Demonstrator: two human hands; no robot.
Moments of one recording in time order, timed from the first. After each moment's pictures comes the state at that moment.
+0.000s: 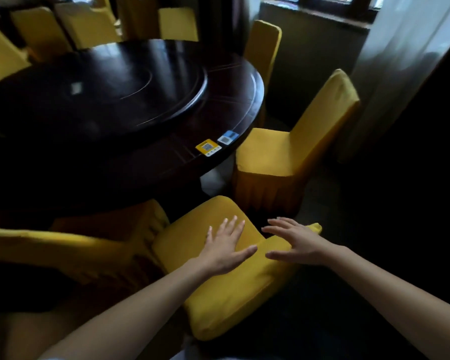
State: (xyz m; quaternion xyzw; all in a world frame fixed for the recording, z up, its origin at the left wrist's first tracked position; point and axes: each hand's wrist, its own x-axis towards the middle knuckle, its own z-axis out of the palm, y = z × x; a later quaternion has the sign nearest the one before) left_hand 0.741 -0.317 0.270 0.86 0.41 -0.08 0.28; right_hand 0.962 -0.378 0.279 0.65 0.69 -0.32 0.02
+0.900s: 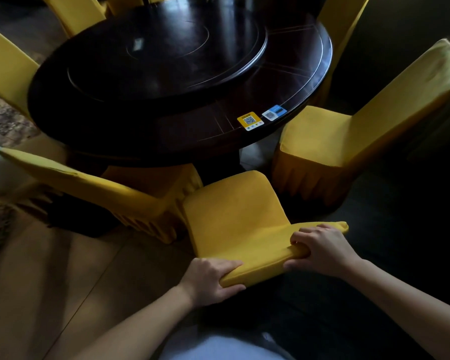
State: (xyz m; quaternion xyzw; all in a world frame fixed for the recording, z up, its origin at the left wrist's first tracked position) left_hand 0.680 -0.405 0.222 0.88 0.42 0.11 0.17; right_hand 0.984 -0.375 0.249 0.53 0.84 -0.13 0.01
